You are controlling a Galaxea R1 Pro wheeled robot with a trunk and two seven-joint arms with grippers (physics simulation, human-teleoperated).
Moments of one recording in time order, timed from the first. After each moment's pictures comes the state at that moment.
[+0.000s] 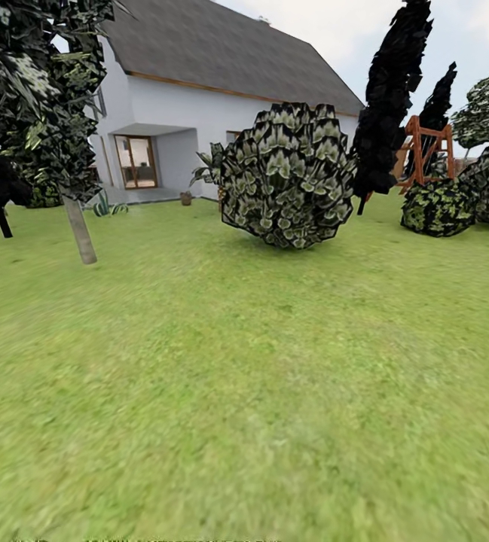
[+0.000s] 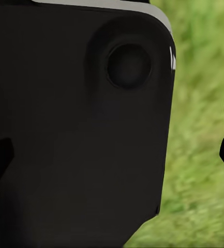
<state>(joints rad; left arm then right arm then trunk) 0.00 0.01 0.01 -0.06 0.00 -0.01 0.00 -0.06 0.01 0.01 0.00 0.00 -0.01 -0.01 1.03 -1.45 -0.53</state>
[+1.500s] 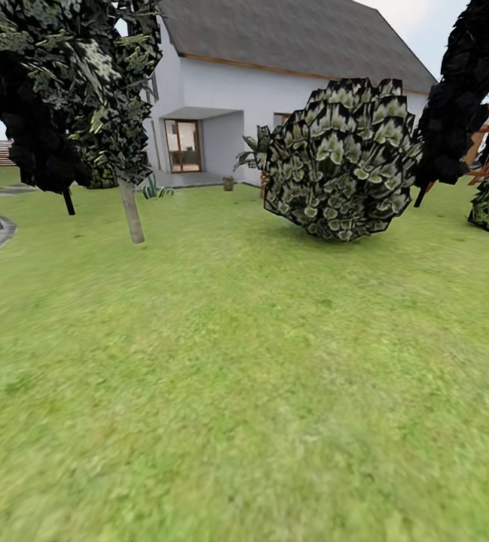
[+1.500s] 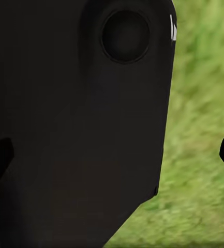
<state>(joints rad) 0.00 0.00 0.01 -0.10 0.01 -0.01 0.00 -0.06 0.00 0.01 0.00 0.00 -0.01 -0.01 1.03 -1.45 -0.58</state>
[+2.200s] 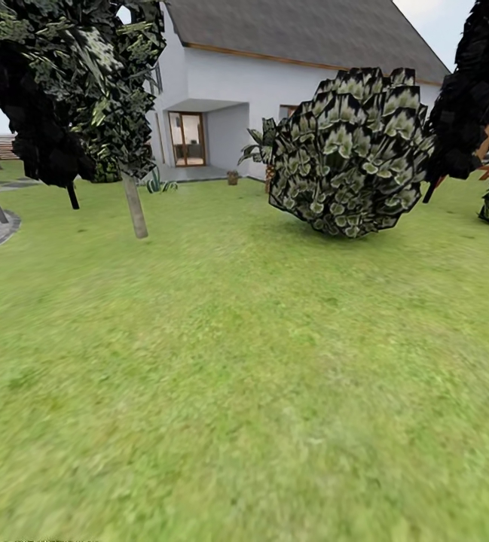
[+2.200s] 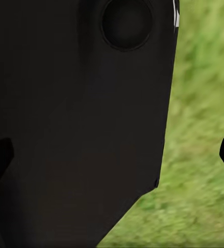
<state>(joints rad) 0.00 0.00 0.01 -0.10 0.01 -0.01 0.00 -0.06 0.00 0.01 0.00 0.00 -0.01 -0.01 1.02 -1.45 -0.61</state>
